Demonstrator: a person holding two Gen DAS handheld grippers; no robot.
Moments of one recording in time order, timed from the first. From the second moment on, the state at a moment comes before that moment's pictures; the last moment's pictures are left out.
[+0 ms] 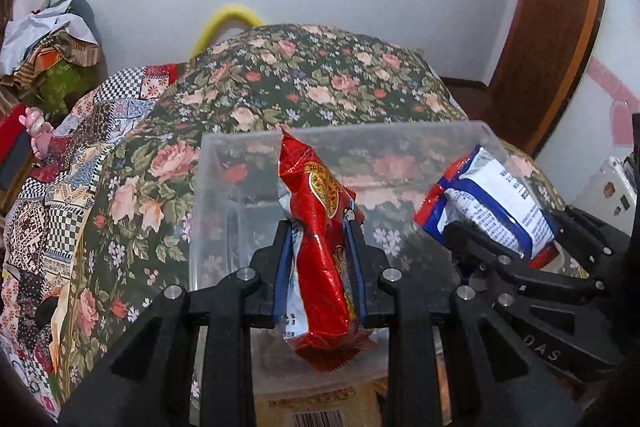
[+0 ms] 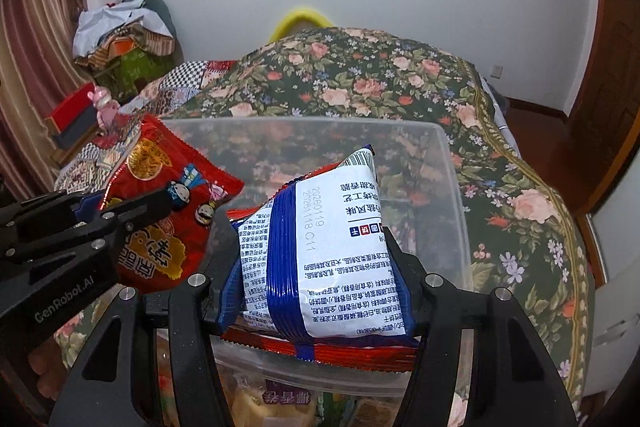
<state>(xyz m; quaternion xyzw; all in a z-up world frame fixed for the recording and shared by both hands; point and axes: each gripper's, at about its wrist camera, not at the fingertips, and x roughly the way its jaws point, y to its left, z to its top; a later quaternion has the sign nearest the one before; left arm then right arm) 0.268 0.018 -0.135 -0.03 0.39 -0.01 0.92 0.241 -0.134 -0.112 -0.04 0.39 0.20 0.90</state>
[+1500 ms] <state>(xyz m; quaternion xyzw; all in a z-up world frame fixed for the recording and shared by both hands) 0.121 0.036 -0.145 0.00 0.43 -0.03 0.90 0.149 -0.225 -0.142 -0.02 0.44 0.15 0.88</state>
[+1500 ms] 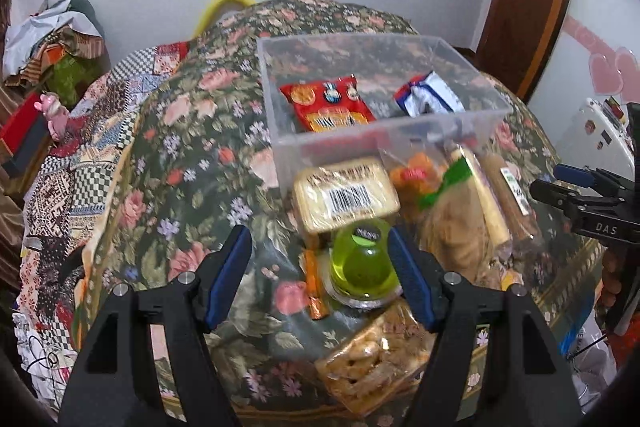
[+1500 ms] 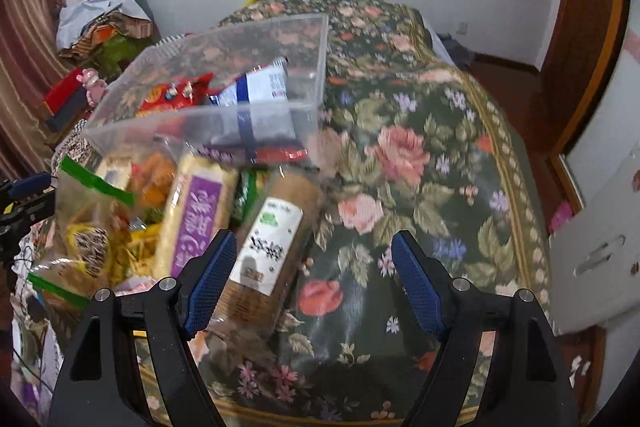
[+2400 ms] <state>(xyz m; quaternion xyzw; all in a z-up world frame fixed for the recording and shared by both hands) 0.141 0.037 -0.180 -0.07 0.45 -0.05 0.89 0.158 -0.202 -0.169 -0.01 0.47 0.18 0.87</state>
